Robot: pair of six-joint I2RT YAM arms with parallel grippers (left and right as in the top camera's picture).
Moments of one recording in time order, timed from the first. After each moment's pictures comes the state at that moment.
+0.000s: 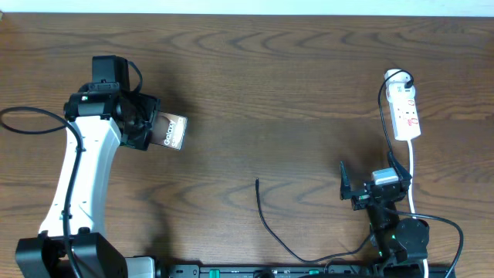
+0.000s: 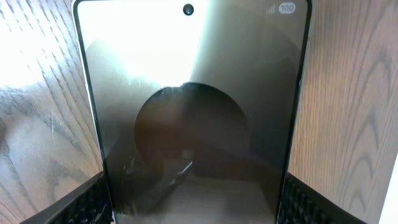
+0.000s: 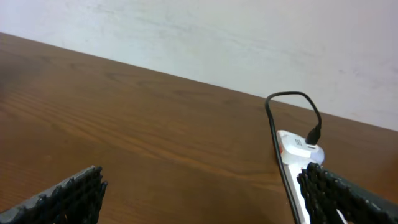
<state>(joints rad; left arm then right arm) 0.07 1.52 1.27 -0.98 0.09 -1.24 0.10 0.01 0.01 -0.06 -0.07 -0.17</state>
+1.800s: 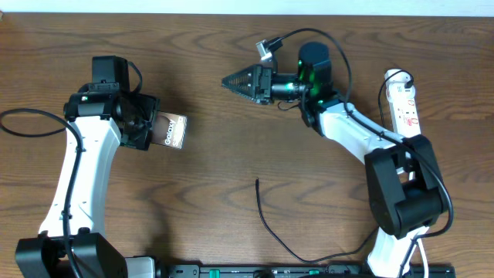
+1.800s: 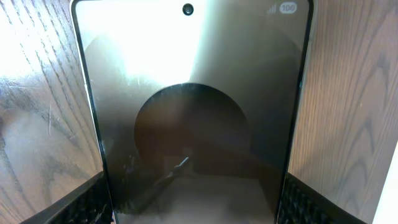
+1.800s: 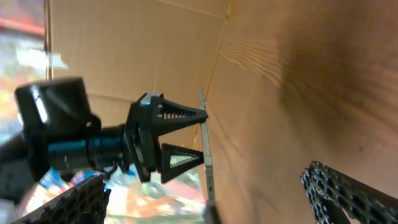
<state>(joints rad) 0.07 1.52 1.26 -0.98 0.10 -1.28 0.40 1.97 1.24 0.50 -1.07 1.07</state>
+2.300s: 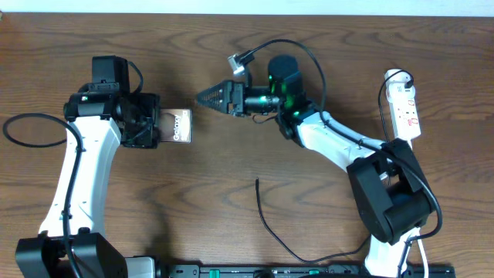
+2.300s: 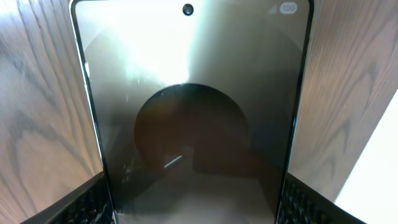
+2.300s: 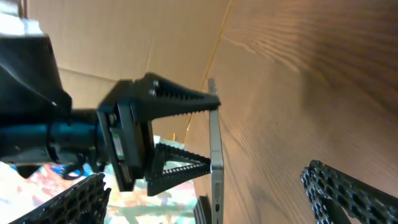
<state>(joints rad) 0.07 1.52 1.26 -0.98 0.20 -1.46 0.55 1.98 1.24 0.49 -0.96 0.99</state>
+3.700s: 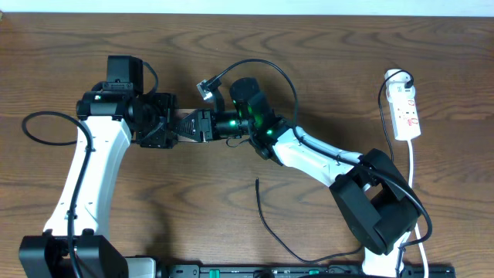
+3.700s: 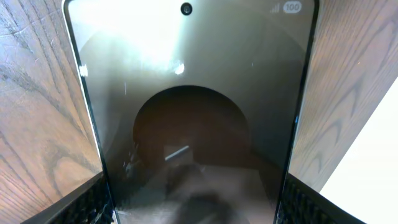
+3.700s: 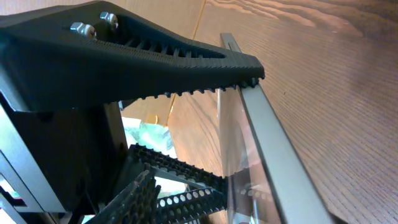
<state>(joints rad) -0.01 1.52 1.26 -0.98 0.29 -1.51 0.72 1.98 1.24 0.38 -0.81 0.93</state>
